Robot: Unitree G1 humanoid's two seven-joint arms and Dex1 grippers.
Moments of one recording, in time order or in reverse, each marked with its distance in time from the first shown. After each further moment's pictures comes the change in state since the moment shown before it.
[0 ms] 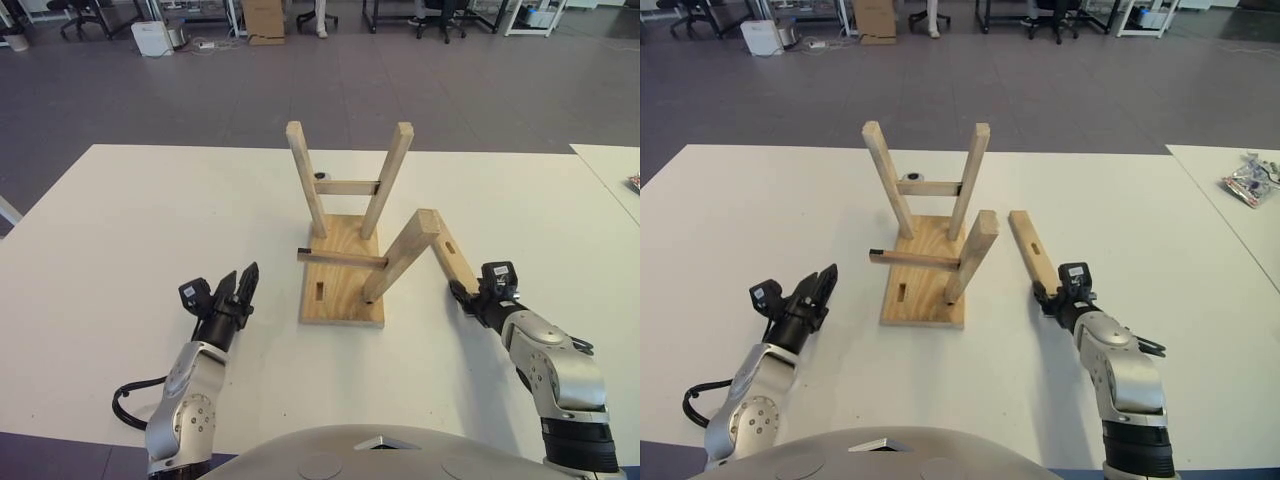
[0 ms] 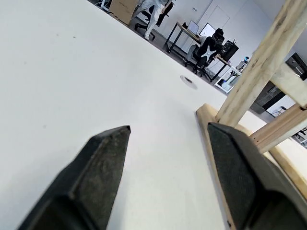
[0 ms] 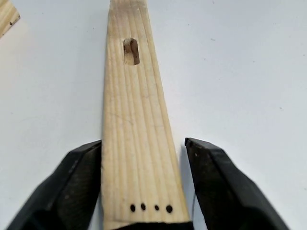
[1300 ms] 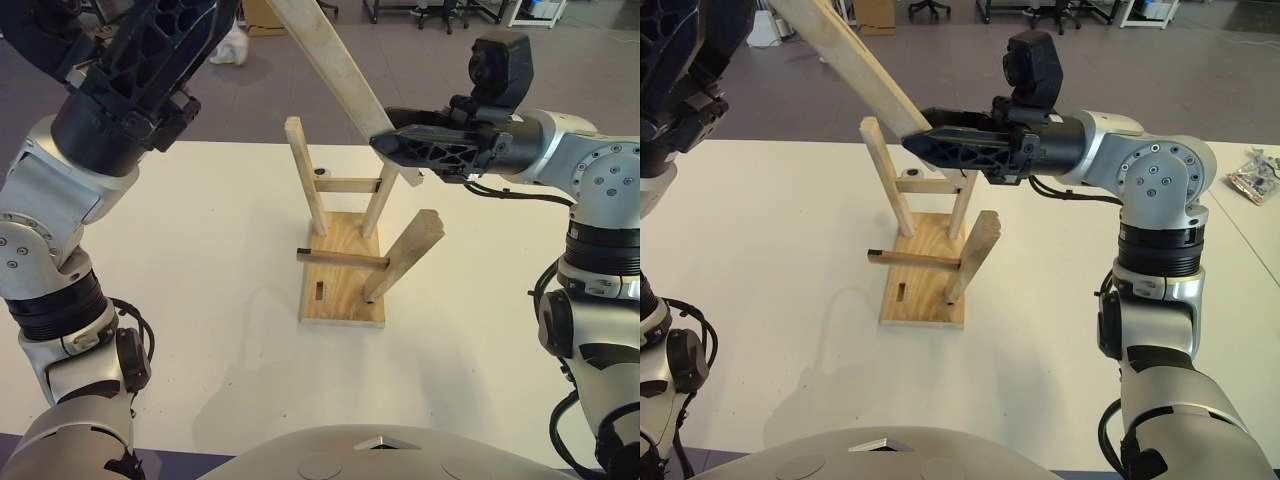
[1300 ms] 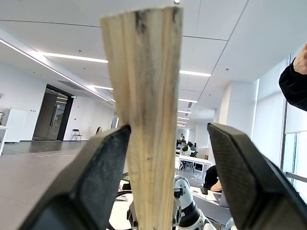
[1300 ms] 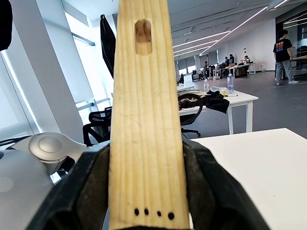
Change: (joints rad) left arm -0.954 0.583 0.203 -0.033 -1.105 0.408 -0.221; right arm -0.999 -0.209 0.062 0.240 0.871 0.290 0.898
